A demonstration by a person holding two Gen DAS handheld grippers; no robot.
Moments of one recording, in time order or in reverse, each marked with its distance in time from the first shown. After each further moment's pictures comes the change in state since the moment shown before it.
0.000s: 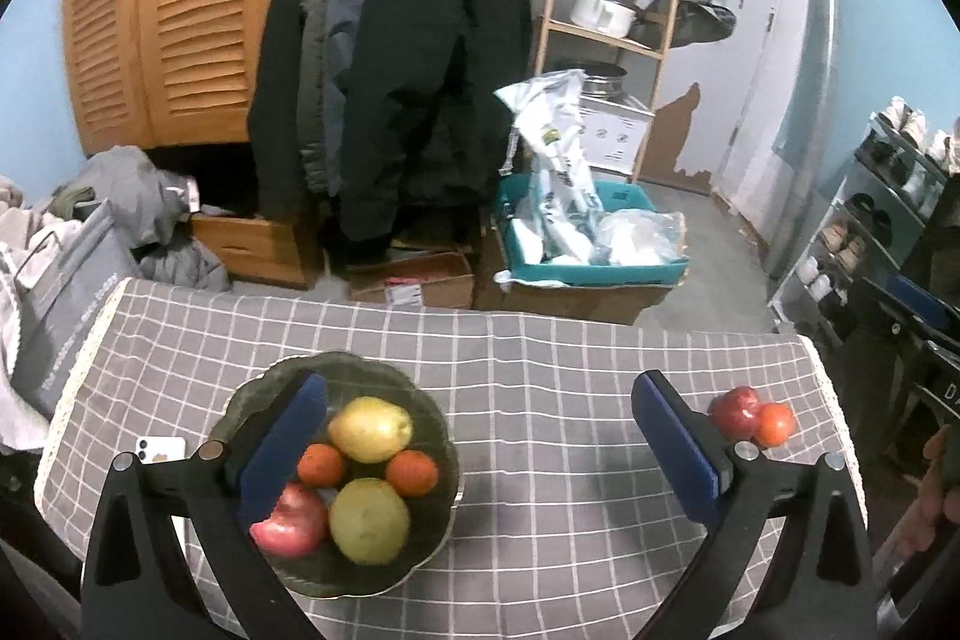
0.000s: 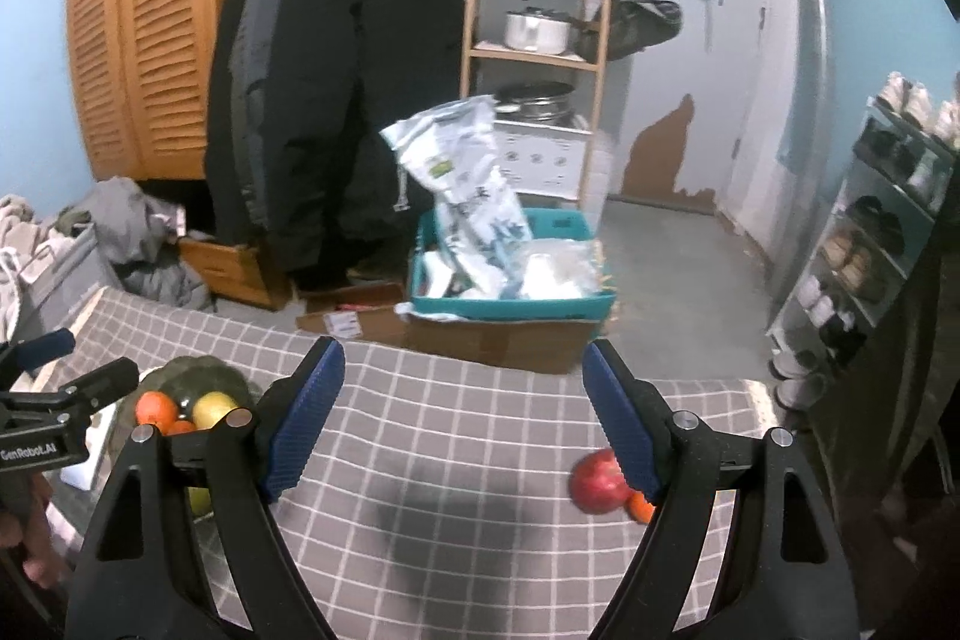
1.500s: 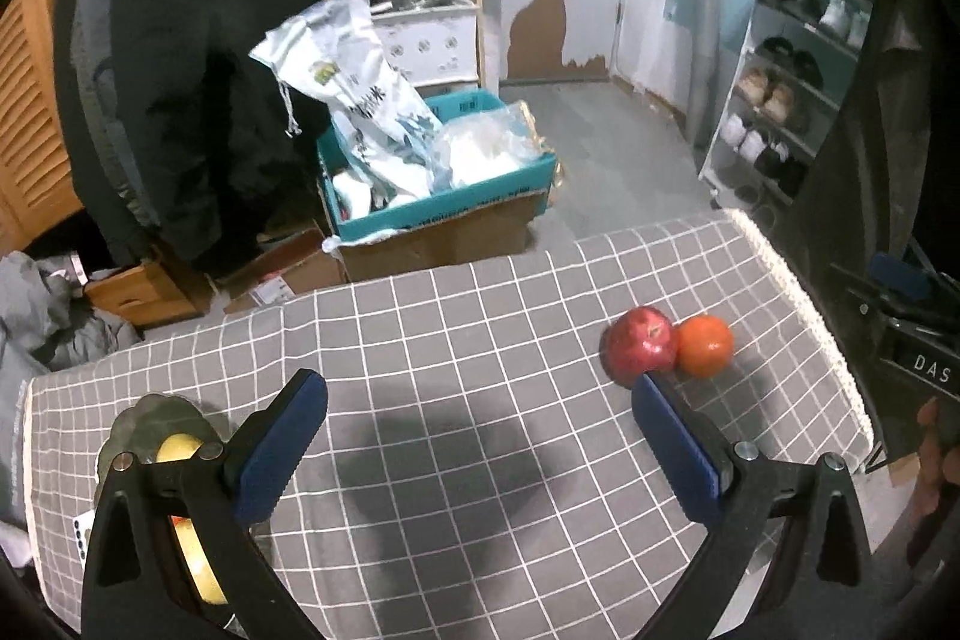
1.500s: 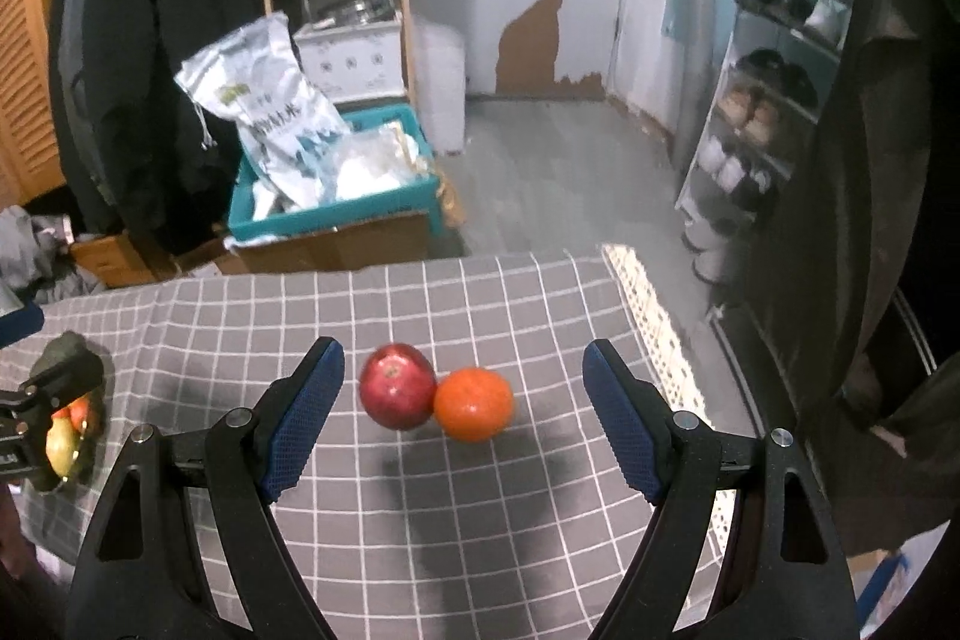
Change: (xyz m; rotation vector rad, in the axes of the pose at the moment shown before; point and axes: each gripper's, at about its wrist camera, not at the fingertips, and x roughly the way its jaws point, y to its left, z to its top) left arm 0.087 -0.179 -0.022 0.308 0.172 -0.114; right arm 0.040 -0.175 -0.081 0.208 0.219 -0.166
